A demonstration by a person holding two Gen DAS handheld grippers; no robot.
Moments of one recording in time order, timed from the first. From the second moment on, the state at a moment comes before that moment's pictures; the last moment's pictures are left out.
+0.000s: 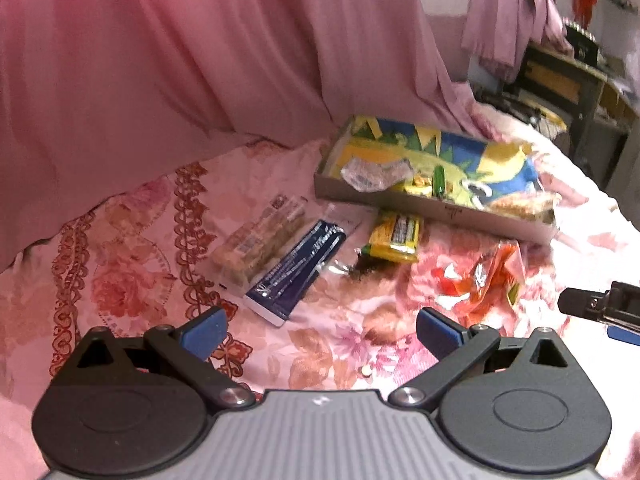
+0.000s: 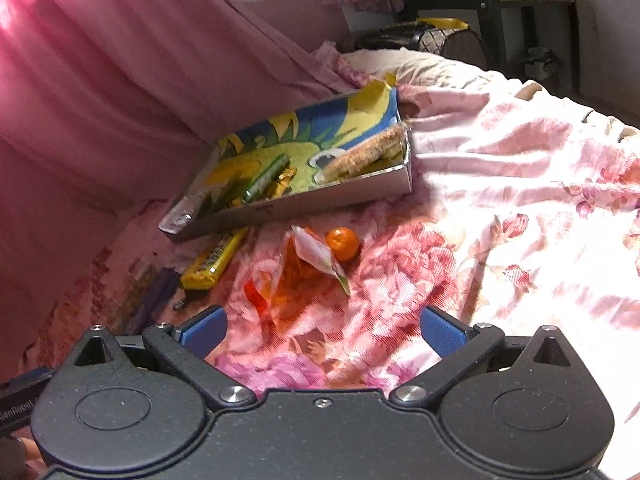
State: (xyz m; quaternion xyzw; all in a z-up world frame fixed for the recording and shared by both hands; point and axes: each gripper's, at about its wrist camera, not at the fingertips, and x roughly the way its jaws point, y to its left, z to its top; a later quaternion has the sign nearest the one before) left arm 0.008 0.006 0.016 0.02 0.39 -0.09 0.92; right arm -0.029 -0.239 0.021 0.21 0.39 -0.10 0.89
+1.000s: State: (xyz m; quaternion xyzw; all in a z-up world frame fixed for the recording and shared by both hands) left arm 0.141 -0.035 -0.024 0.05 0.43 -0.25 0.86; right arm 0.074 -0.256 -0.036 0.29 0.47 -0.10 0.83
